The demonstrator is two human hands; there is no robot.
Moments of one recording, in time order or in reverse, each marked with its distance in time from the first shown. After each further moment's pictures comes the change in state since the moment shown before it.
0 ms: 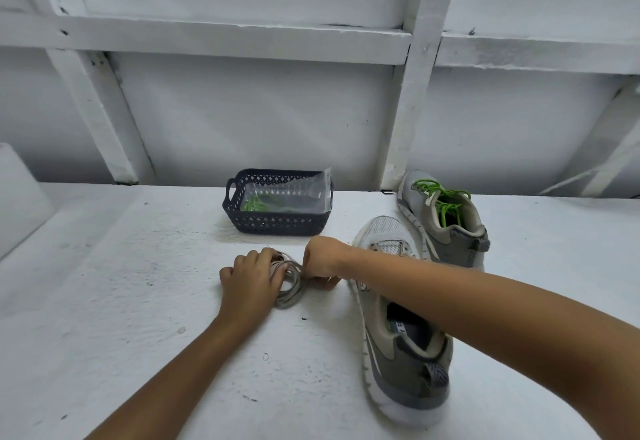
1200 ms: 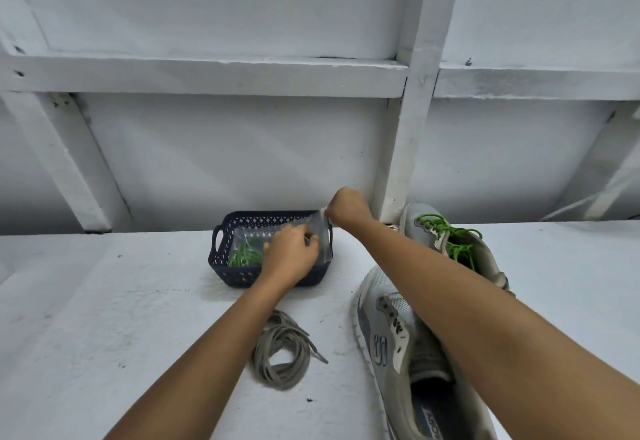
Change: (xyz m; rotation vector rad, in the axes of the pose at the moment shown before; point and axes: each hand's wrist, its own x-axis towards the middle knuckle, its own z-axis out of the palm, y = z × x) left_hand 0.133 0.066 -0.005 -0.239 -0.164 0.063; right_hand 0.098 0.004 -0.120 0.040 0.669 0.058
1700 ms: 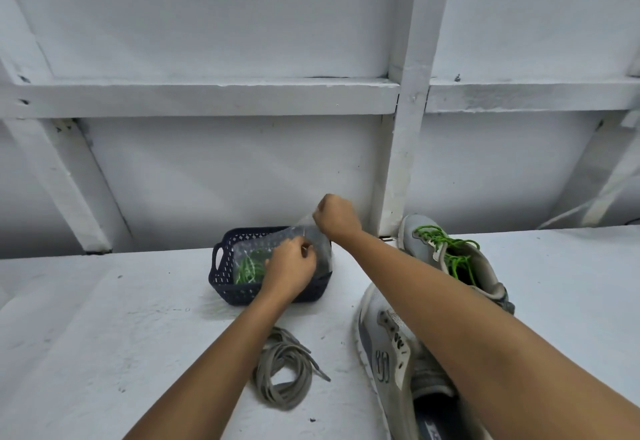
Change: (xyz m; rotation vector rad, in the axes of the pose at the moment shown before) left_hand -0.003 0.005 -0.006 -0.176 0.025 -0.003; right_hand -0.001 -0.016 0.002 0.075 0.070 -0.102
